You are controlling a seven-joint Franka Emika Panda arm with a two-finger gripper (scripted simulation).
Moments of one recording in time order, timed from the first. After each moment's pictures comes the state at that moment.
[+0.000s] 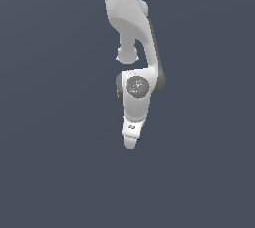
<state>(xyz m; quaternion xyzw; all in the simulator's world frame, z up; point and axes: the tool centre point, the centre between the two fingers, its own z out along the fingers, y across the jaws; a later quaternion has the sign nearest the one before) 0.045 0.028 0.065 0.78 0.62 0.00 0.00</state>
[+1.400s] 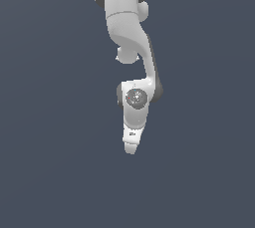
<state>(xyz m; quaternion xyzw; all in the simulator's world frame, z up) 0.046 0.029 0.013 0.77 0.63 0.00 0.00</state>
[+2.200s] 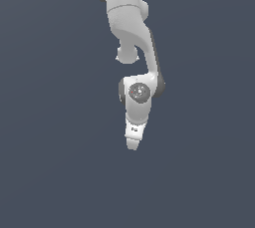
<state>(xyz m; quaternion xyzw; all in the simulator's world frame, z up) 0.034 0.038 0.027 0.77 0.63 0.00 0.00</state>
